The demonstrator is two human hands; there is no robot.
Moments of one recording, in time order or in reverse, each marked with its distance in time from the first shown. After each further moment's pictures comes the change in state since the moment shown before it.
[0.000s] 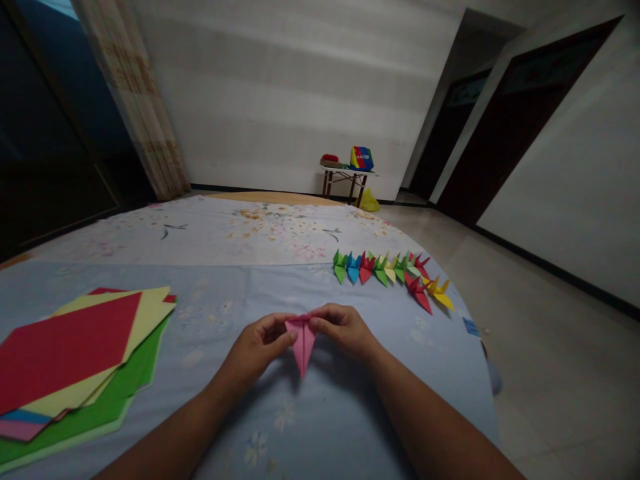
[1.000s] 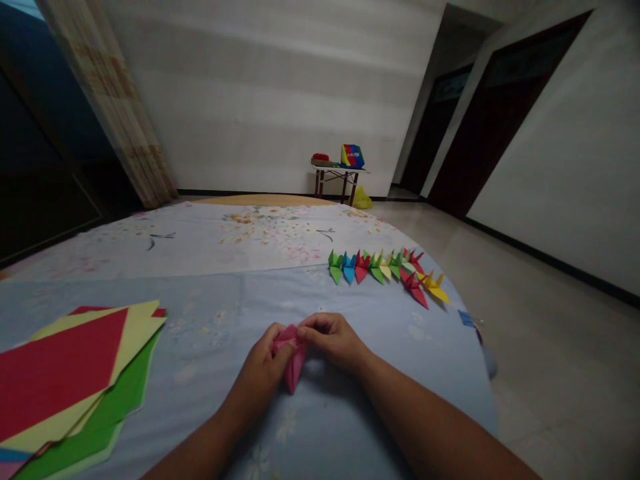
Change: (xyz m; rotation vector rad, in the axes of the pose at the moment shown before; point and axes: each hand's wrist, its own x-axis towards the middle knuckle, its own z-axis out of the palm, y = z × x) left_hand -0.006 -0.004 0.017 0.270 0.092 0.089; right_hand -0.001 0.002 0.018 0.135 -0.042 0.013
